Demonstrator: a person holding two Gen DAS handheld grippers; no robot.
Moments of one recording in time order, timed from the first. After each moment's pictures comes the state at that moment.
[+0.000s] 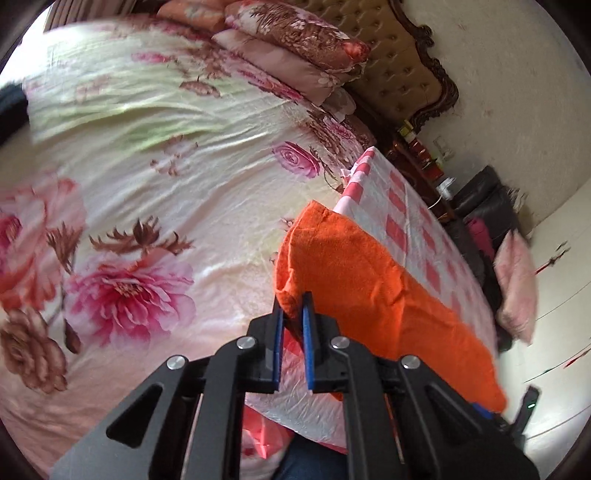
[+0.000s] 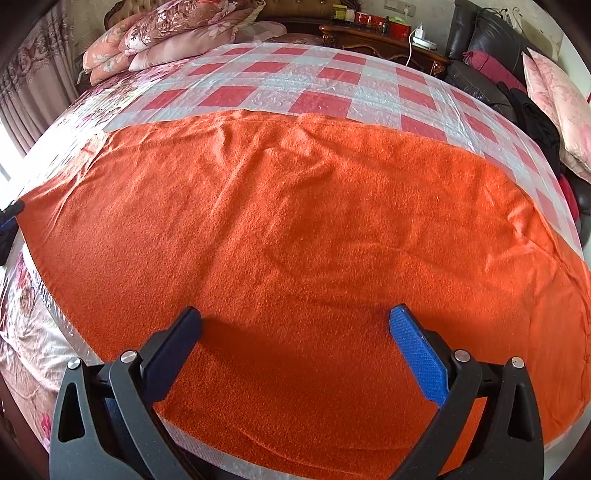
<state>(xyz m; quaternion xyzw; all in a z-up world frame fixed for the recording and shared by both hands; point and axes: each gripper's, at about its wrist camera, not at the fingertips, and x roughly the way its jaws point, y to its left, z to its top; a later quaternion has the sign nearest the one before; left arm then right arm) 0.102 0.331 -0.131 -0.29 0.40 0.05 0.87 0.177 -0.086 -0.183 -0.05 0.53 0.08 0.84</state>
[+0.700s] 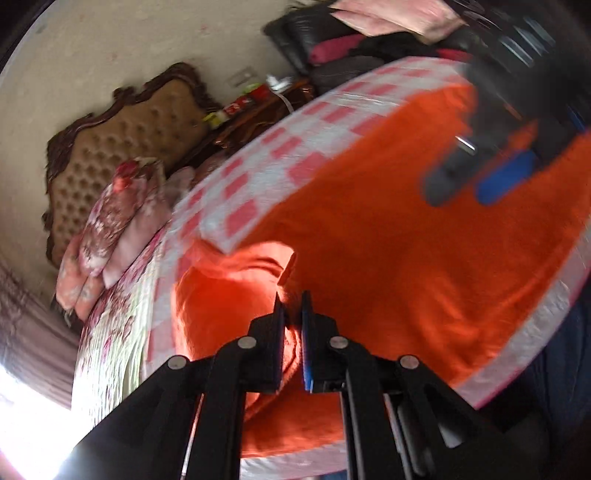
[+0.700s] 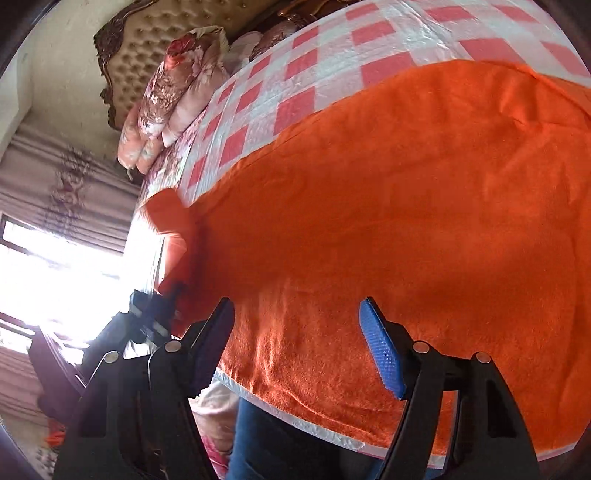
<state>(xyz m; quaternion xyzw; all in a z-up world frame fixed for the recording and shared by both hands) 0.110 -0.032 -0.147 0.32 0.35 -0.09 0.88 0.193 -0.175 -0.172 0.28 0.56 0.20 0.75</state>
